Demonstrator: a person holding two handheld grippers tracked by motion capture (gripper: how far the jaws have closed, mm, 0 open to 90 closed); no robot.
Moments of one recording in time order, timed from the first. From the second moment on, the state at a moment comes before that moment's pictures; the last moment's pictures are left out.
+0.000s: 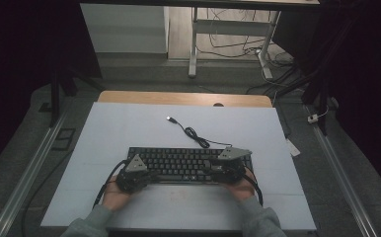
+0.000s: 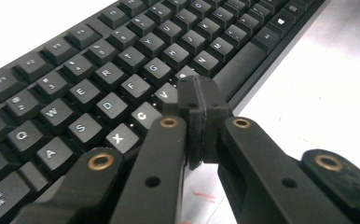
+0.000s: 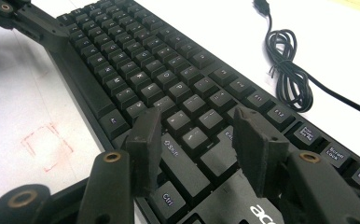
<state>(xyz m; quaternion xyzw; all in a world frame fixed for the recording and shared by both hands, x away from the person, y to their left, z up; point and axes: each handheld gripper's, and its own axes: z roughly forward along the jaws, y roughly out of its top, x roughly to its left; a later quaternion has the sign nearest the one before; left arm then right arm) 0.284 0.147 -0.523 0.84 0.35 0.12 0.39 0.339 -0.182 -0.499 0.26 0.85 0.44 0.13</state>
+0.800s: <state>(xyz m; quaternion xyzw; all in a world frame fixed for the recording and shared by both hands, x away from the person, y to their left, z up) 0.287 0.139 -0.531 0.85 0.35 0.12 0.38 0.339 -0.180 -0.500 0.25 0.85 0.43 0.13</state>
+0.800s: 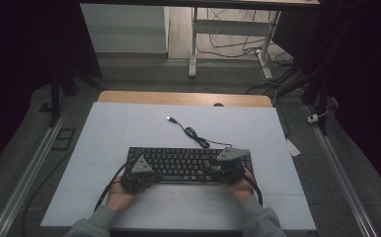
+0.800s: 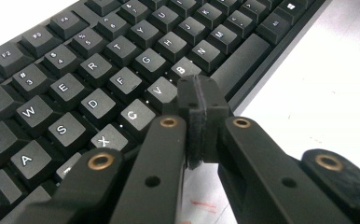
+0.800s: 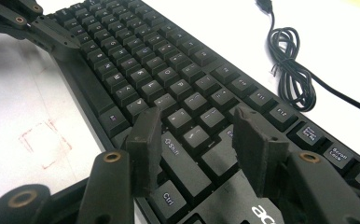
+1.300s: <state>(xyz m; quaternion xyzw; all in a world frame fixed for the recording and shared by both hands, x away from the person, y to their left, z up) 0.283 0.167 -0.513 0.80 0.39 0.15 0.43 0.340 -0.181 -0.499 0.25 0.85 0.44 0.14</state>
